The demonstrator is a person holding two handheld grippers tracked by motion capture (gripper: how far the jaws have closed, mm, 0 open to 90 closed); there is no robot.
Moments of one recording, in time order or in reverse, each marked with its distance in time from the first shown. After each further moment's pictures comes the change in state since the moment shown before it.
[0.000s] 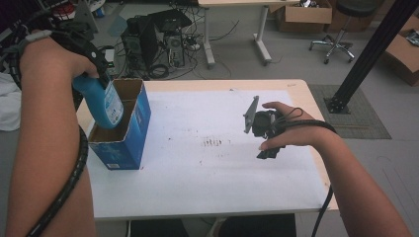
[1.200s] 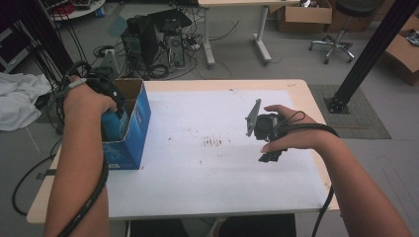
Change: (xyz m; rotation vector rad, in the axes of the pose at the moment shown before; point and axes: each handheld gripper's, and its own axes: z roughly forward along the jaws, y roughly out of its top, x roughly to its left) left arm 0.001 0.009 0.117 0.064 0.012 0.022; right arm 0.005 -0.006 0.005 0.003 0.010 0.007
